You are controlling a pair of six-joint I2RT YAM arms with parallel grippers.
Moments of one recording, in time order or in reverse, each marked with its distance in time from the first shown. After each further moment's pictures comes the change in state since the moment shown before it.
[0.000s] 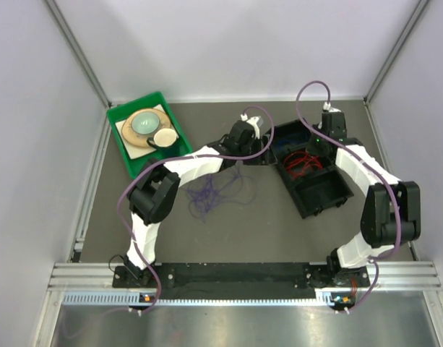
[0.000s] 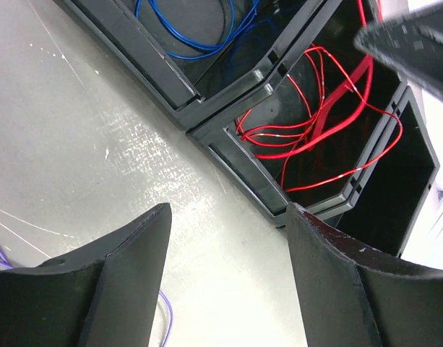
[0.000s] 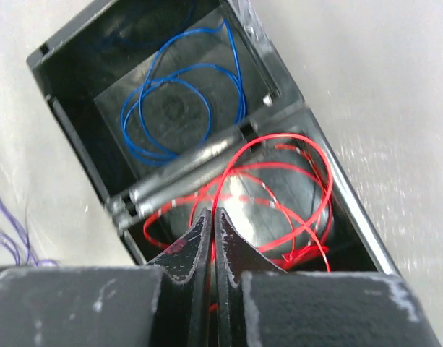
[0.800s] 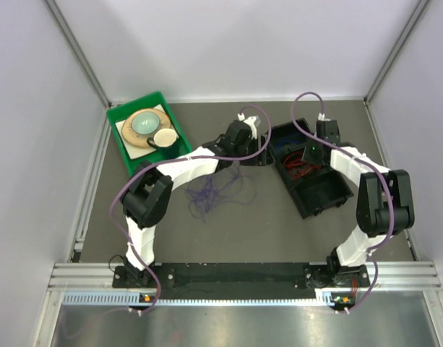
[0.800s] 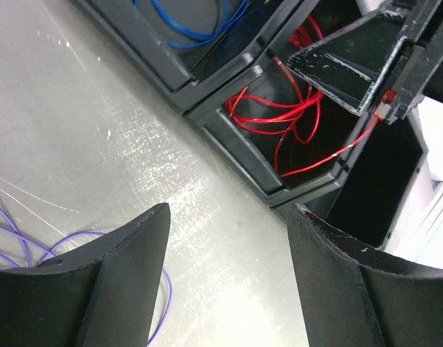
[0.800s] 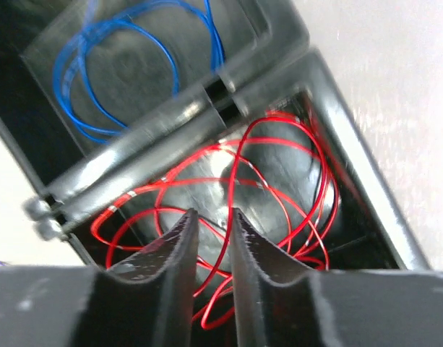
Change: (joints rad) left arm 0.003 -0.068 -0.048 -0.025 0.006 0.010; right arm 0.000 0.069 -0.090 0.040 -0.003 0.011
